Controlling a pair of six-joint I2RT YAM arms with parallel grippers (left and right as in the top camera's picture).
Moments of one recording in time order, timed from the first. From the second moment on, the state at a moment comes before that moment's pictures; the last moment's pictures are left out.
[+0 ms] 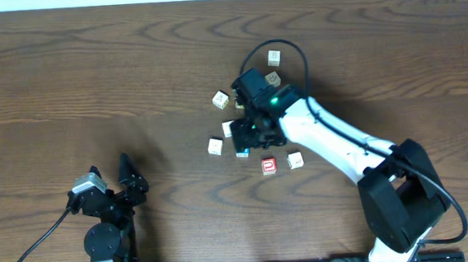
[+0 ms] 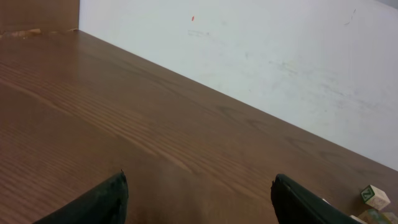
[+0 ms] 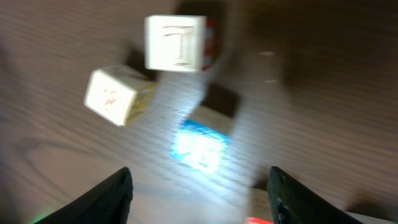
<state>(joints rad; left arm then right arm) 0.05 0.01 0.02 -0.11 -0.14 -0.37 0.66 1.88 1.35 -0.78 -0.17 0.47</state>
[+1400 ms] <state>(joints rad) 0.05 0.01 0.02 -0.11 -0.14 -0.37 0.75 2.01 1.36 -0.68 0.02 0.68</state>
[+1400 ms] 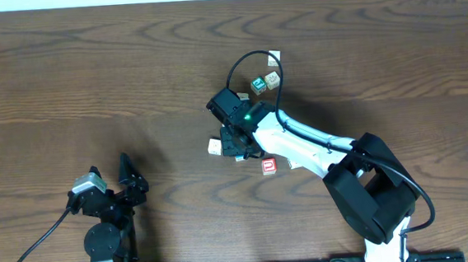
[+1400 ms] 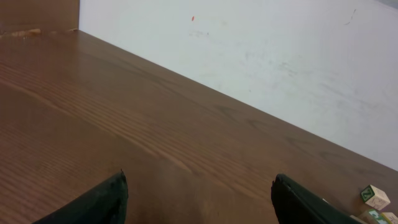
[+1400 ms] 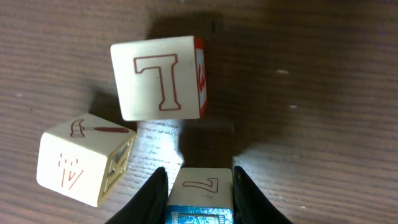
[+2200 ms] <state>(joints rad) 0.05 0.23 0.02 -0.11 0.16 -0.45 0.75 2.00 1.37 -0.89 0.01 0.68</state>
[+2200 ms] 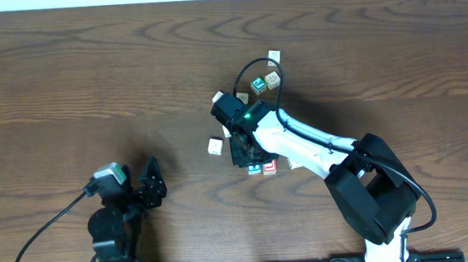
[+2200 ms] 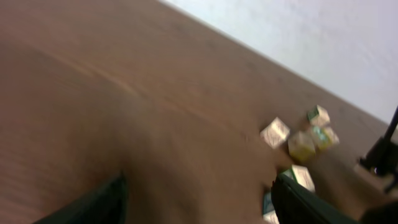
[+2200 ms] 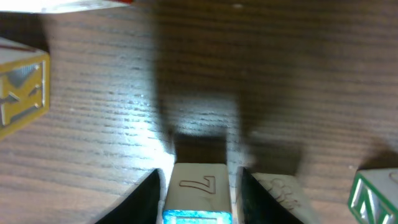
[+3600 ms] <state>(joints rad) -0.49 1.06 0.31 0.08 0.25 -0.33 0.14 1.58 1.50 -1.11 -0.03 0.22</state>
